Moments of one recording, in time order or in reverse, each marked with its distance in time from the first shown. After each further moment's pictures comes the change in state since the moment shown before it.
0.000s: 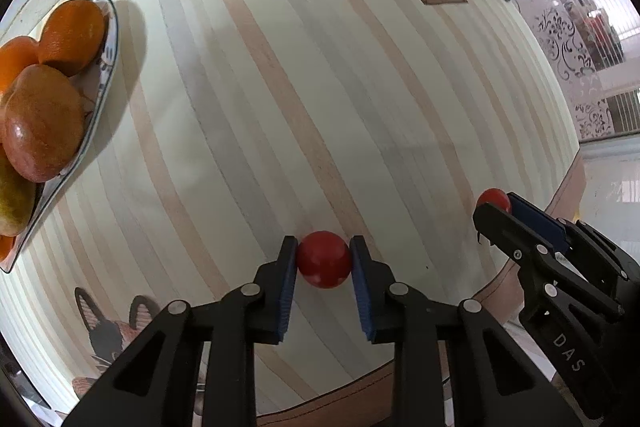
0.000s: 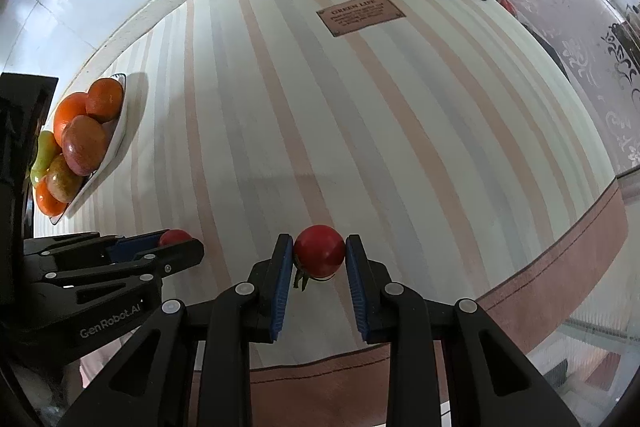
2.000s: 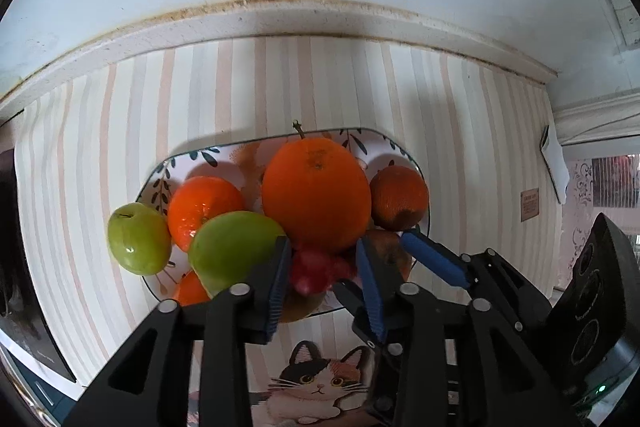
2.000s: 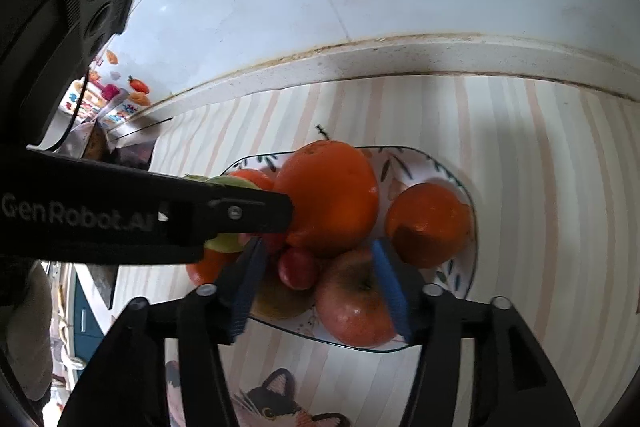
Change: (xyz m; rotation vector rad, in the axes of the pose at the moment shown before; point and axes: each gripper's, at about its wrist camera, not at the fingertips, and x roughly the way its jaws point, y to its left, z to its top) left arm -0.136 0.228 0.063 -0.399 -0.082 0.003; right arm 0.034 0.277 0.110 -0.459 -0.001 0.401
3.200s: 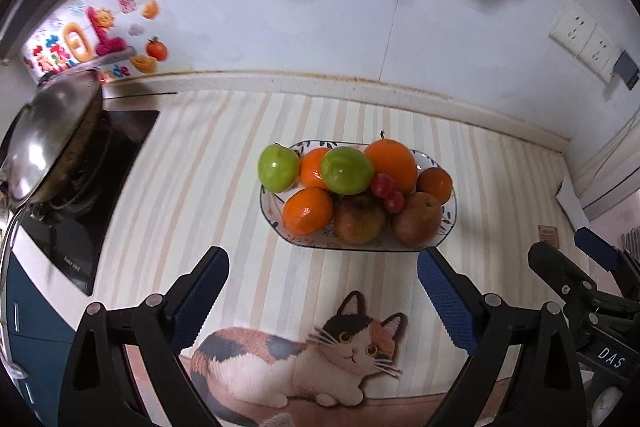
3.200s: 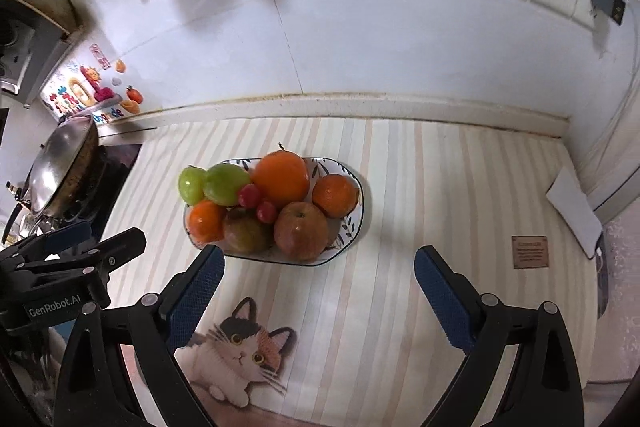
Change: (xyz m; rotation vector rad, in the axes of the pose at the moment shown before) left arm -0.104 -0.008 -0.189 -0.198 -0.500 0.254; right arm -0.172 0.034 -0.062 -0.086 -0.150 -0.237
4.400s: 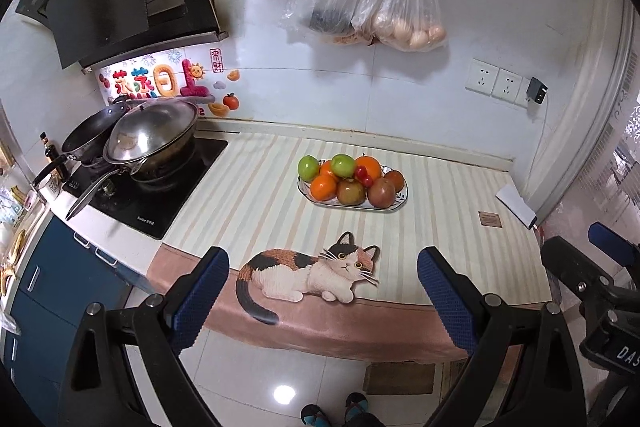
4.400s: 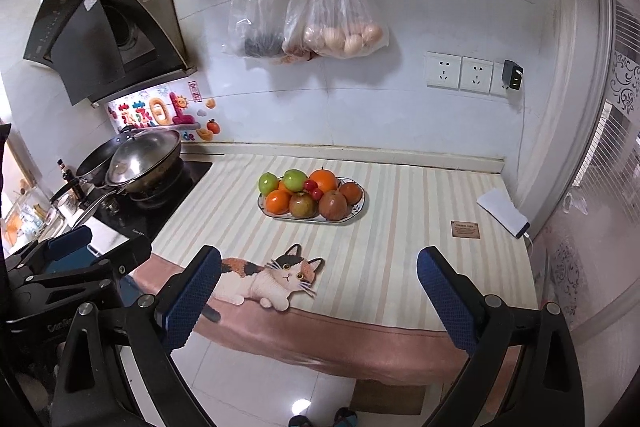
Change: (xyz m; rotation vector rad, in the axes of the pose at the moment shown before) left arm -0.243 -0.004 -0.188 -0.029 -0.303 0.029; right arm -0.301 0.042 -0.180 -0.109 -0.264 0.016
